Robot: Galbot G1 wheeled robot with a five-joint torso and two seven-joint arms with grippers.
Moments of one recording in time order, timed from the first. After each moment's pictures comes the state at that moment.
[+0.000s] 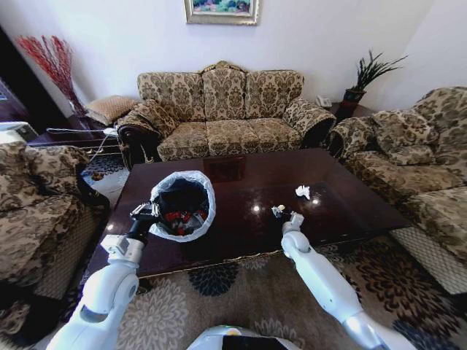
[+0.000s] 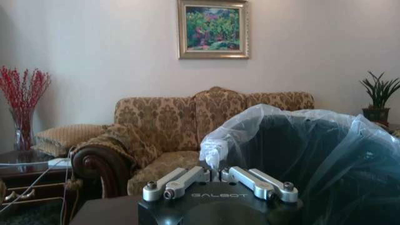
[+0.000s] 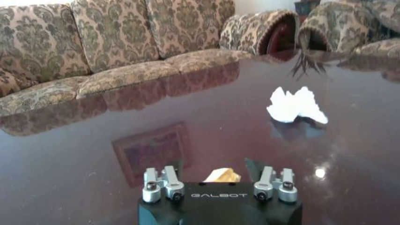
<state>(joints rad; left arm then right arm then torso) 1.52 -1.16 -0.72 -2.29 -0.40 0.17 -0.12 -0.76 1.17 0.04 1.32 0.76 -0.07 0.44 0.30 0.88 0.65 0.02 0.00</state>
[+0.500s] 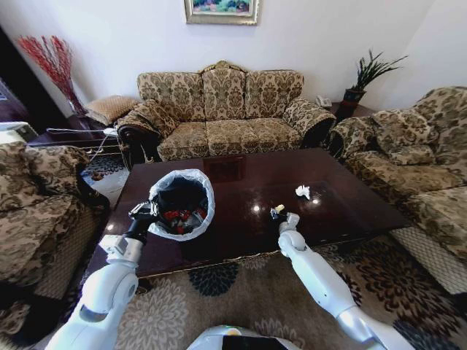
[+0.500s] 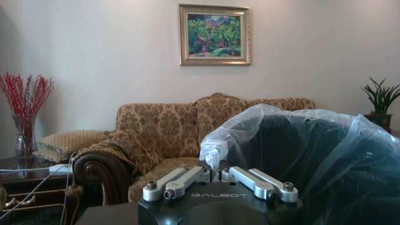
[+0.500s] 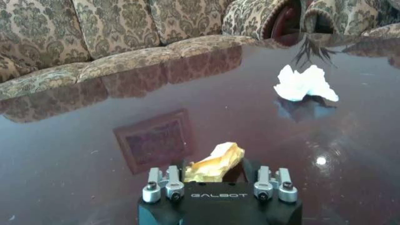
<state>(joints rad) 1.52 -1.15 -0.73 -2.29 -0.40 0.14 -0.12 -0.76 1.20 0.03 1.27 0.76 -0.08 0.43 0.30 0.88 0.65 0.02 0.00</state>
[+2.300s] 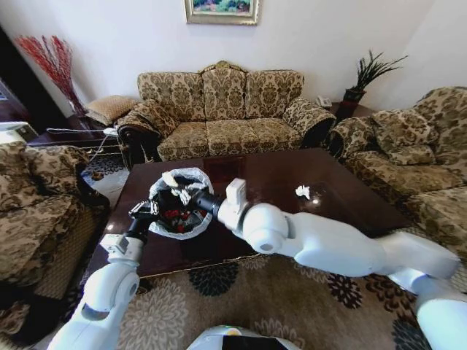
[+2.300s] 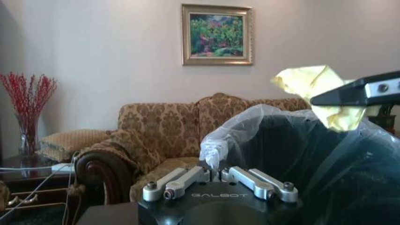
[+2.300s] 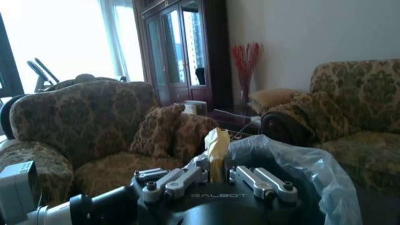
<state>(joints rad) 1.51 -1.16 -0.73 -2.28 -0.39 0.15 -0.13 -0.04 1.04 -0.76 2.12 1.24 -0.30 0.46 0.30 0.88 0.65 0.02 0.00</state>
